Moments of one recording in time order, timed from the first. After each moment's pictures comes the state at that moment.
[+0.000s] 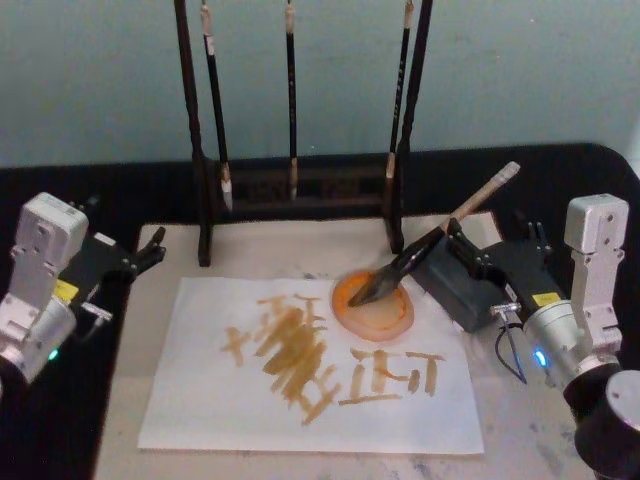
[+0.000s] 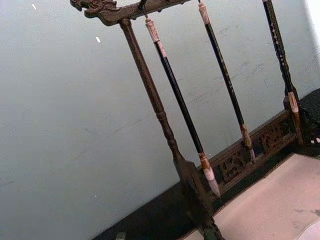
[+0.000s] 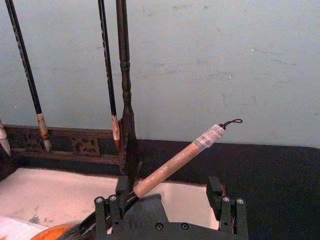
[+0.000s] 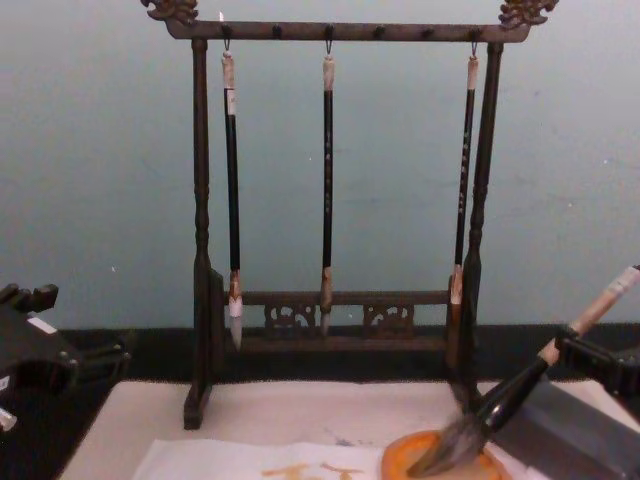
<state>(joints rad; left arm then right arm) -0.20 0.60 0.45 -1.41 -0.25 -0.12 0.03 0.16 0.44 -0.47 -1.43 0.48 -0.17 -0.15</state>
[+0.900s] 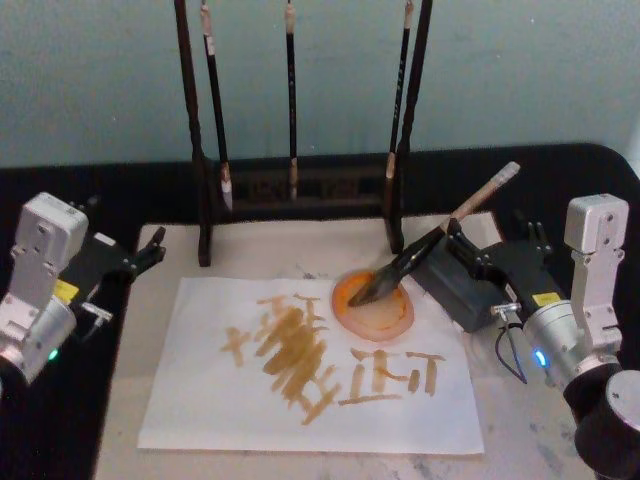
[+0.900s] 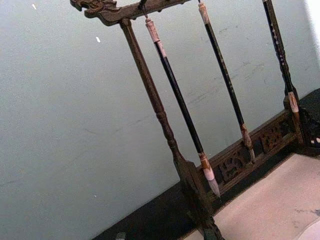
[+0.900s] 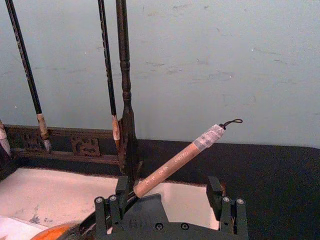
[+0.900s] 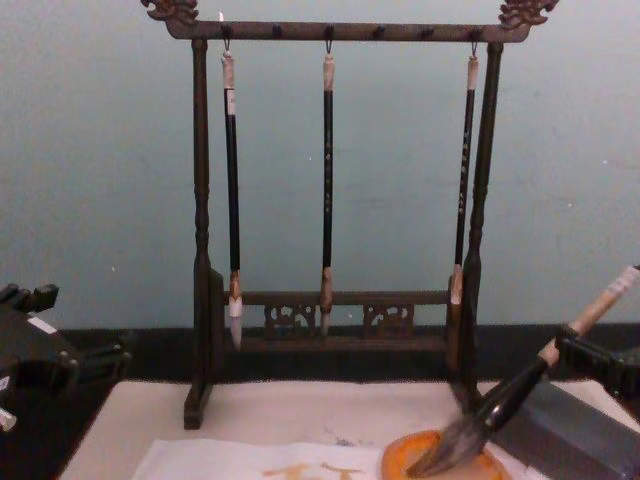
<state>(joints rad) -0.20 0.60 0.45 -1.41 -0.25 -0.12 0.03 0.16 0.44 -0.47 -1.43 0.48 -0.17 -0.15</state>
